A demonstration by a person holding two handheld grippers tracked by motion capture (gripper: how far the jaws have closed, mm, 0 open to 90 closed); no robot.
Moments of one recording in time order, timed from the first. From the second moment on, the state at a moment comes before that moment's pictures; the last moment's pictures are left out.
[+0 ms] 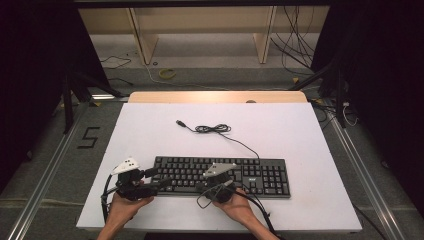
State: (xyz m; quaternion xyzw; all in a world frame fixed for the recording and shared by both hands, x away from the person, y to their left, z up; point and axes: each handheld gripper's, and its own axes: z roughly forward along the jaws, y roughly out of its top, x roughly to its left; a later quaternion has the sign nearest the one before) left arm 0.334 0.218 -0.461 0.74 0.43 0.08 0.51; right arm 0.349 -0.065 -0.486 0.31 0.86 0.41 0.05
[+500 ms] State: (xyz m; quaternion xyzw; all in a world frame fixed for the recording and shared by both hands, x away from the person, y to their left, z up) left arm 0.336 0.222 -0.463 0.74 0.44 0.09 0.50; right arm 0.352 -0.071 -0.478 0.32 0.84 0.44 0.04
